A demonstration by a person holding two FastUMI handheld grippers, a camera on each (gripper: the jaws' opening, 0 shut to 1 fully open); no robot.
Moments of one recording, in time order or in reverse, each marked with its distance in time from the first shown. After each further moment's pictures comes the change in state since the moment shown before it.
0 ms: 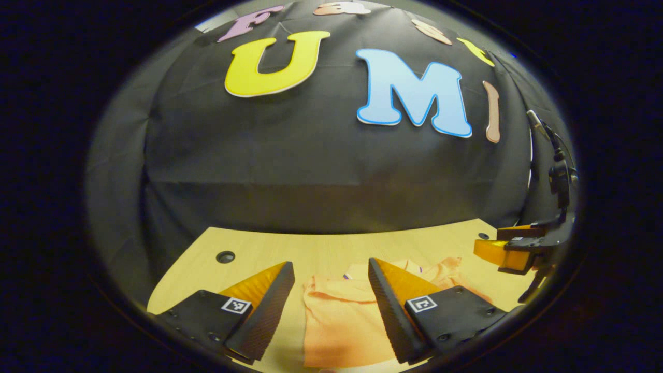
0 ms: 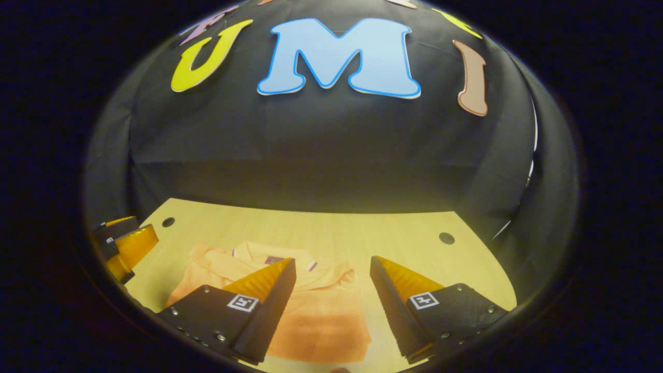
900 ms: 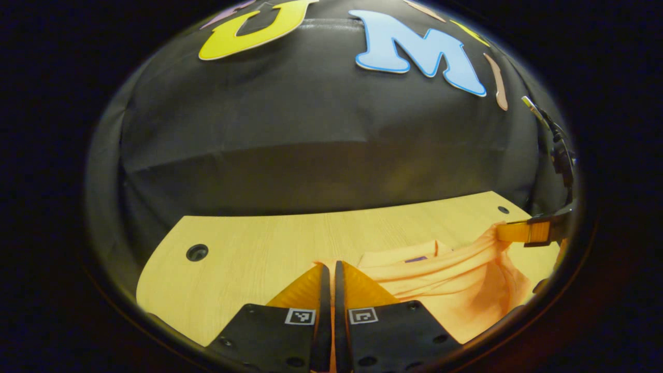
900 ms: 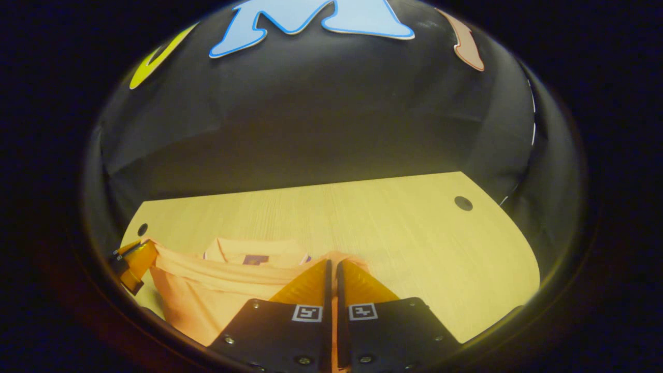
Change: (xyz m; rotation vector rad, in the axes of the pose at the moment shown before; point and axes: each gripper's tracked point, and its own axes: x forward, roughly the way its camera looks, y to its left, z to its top) left arm 0.130 0.018 -0.078 0.045 0.157 -0.052; right arm 0.106 -0.005 -0.052 0.147 0.211 -0.064
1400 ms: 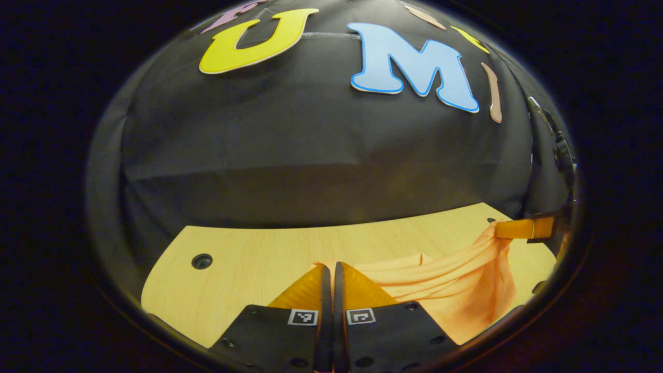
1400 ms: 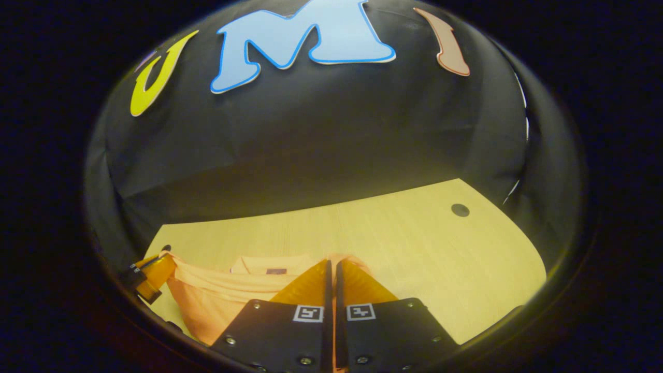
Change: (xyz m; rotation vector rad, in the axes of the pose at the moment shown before) left arm -0.023 -0.010 0.034 0.008 -0.071 -0.013; right arm -0.035 0.001 0.028 0.078 -0.091 0.050
